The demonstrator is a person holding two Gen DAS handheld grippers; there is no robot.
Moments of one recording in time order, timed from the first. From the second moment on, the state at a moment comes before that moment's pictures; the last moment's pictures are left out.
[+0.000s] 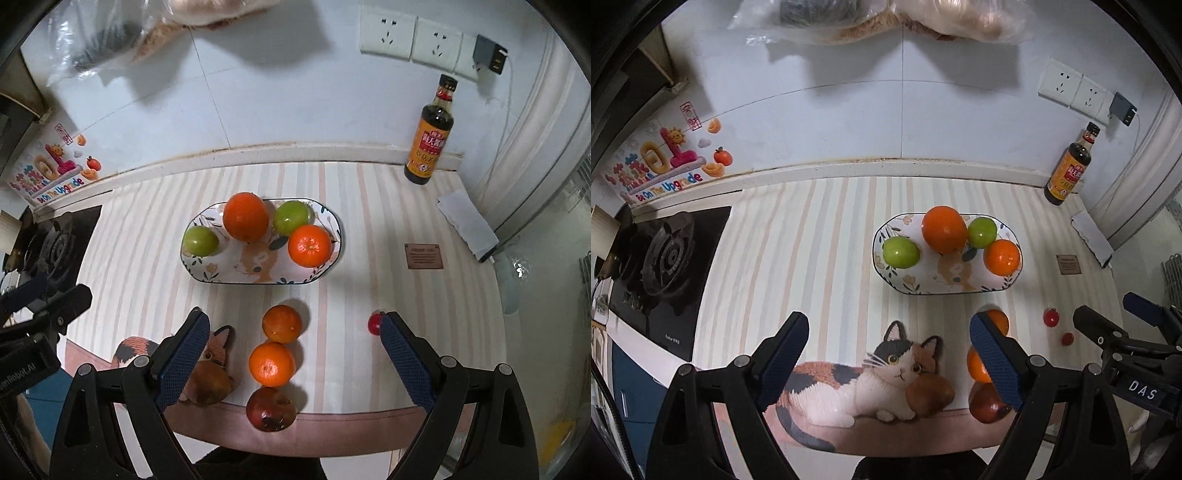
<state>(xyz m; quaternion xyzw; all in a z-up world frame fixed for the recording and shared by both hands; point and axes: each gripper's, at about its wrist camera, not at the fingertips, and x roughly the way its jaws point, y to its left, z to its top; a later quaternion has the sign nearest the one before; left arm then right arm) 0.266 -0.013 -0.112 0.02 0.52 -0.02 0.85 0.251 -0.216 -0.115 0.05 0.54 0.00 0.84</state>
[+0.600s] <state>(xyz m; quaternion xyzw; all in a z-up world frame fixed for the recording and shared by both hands) 0.255 -0.009 -0.211 0.02 0.62 -0.04 0.78 0.215 -0.227 -0.243 0.19 0.66 0.04 0.72</state>
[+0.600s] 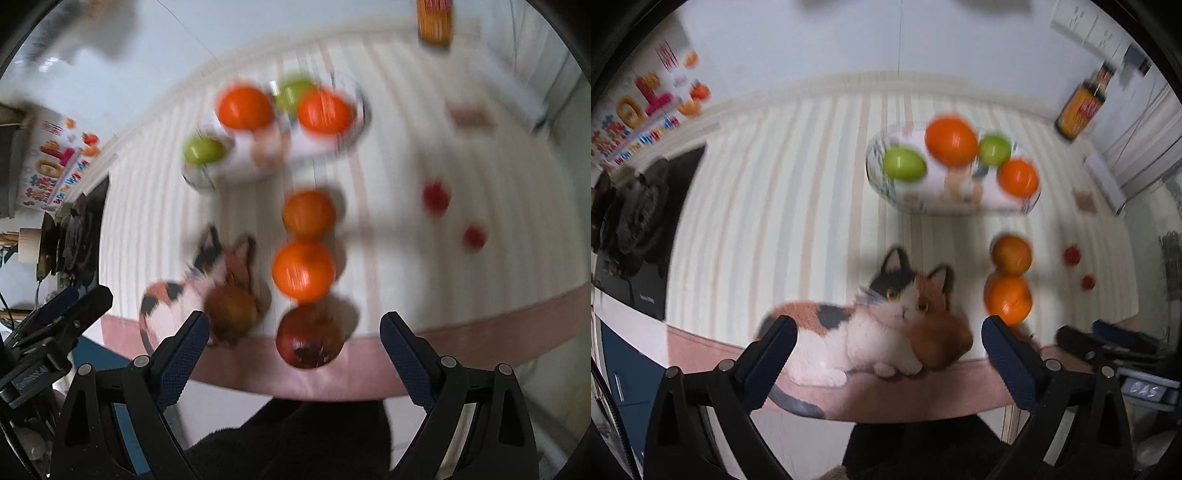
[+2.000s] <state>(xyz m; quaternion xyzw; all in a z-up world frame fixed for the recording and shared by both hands) 0.260 -0.026 -0.331 0.02 0.72 -0.09 0.69 0.203 -0.266 -0.345 0.22 0.69 0.00 0.69</state>
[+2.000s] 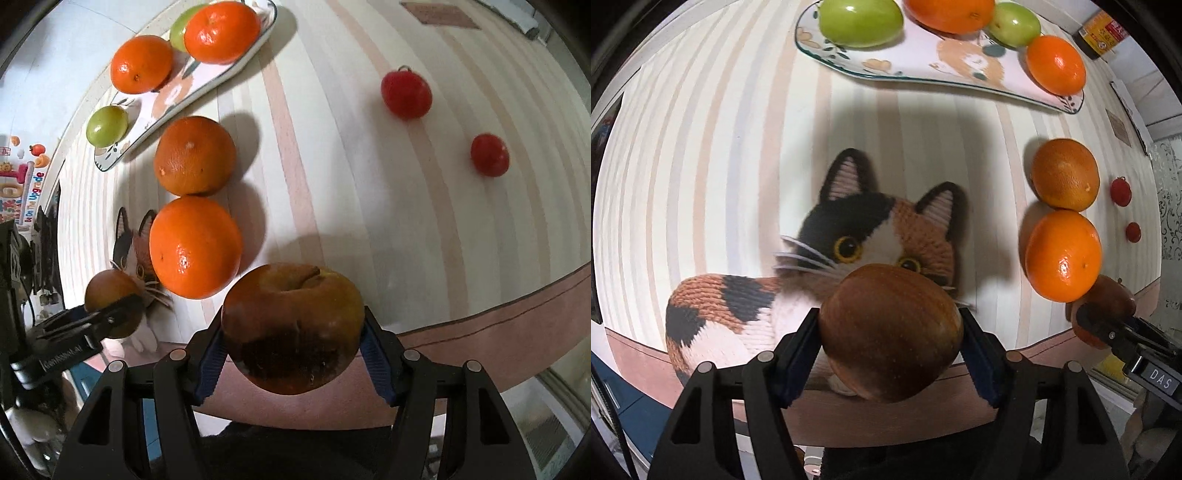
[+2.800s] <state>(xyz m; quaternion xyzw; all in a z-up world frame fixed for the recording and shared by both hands) 0.436 -0.001 -0.214 -0.04 0.66 -0.11 0.75 0.358 -0.230 -0.274 0.21 0.62 0.05 0.75</state>
